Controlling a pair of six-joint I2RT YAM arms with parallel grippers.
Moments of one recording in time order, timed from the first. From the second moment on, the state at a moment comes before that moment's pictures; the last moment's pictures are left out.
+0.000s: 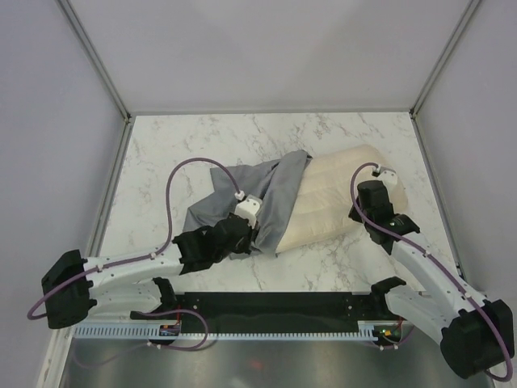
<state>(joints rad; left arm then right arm) -1.06 1.05 0.61 -0.17 -0.39 -0.37 0.35 0.92 0.62 -0.43 0.38 0.57</state>
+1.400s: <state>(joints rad) -1.45 1.69 1.01 0.12 -0.29 -0.32 0.22 1.00 0.63 -0.39 0.03 0.47</state>
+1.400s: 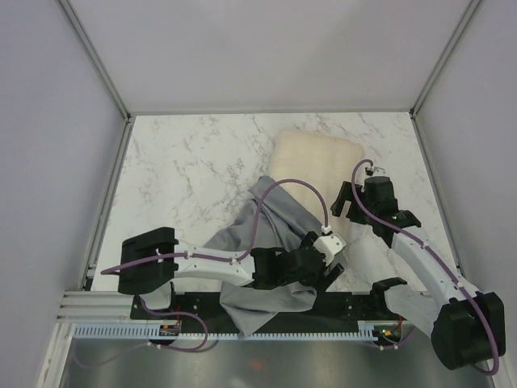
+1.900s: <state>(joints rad) -1.41 1.30 0.95 -0.06 -0.52 -0.34 0.22 1.08 0.50 -0.23 -0.12 0.54</state>
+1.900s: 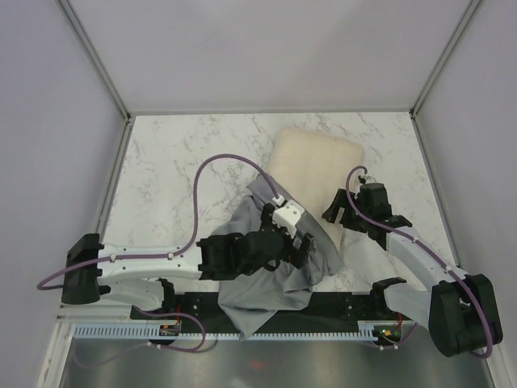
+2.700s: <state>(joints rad) -1.06 1.25 0.75 -0.31 -0.57 -0.70 0.22 1.07 0.48 -0.15 -0.18 0.57</state>
